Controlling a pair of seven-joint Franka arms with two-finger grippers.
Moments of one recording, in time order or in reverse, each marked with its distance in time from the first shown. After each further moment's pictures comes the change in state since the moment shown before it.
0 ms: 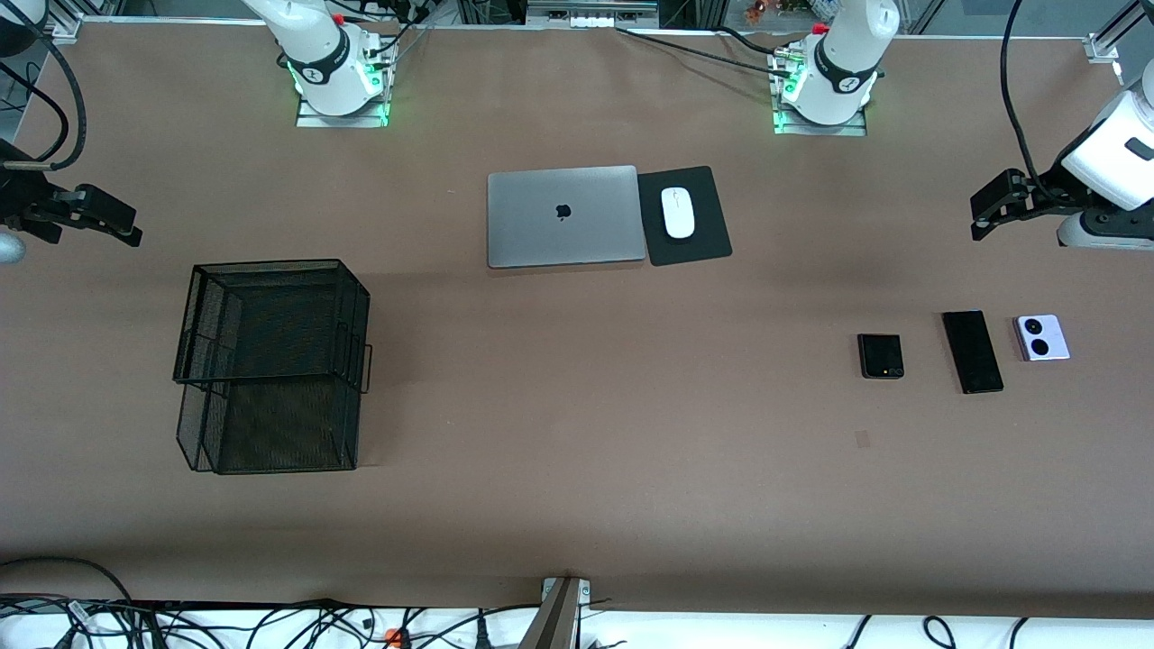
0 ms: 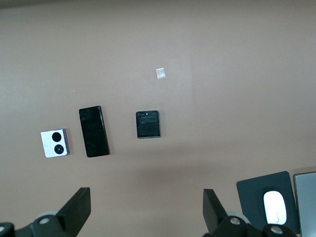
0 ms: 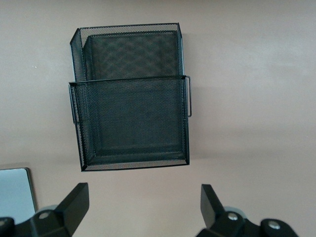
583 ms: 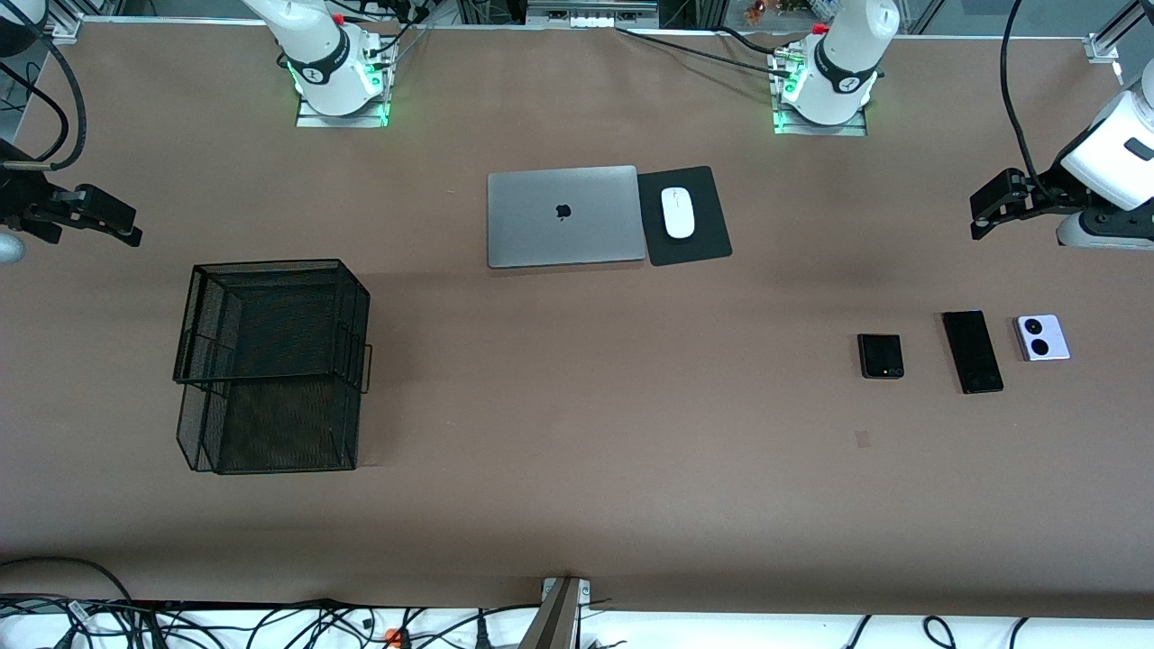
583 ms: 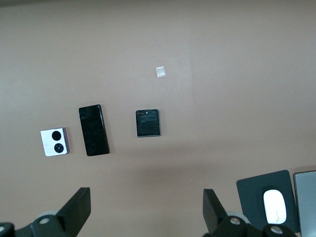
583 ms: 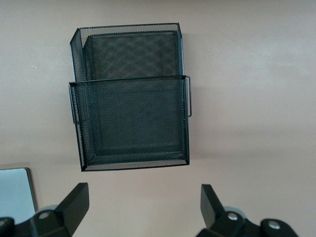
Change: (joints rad) left arm 0.000 0.000 0.000 0.000 0.000 -0.007 0.000; right arm 0.000 0.000 0.000 0.000 0.000 0.000 0.000
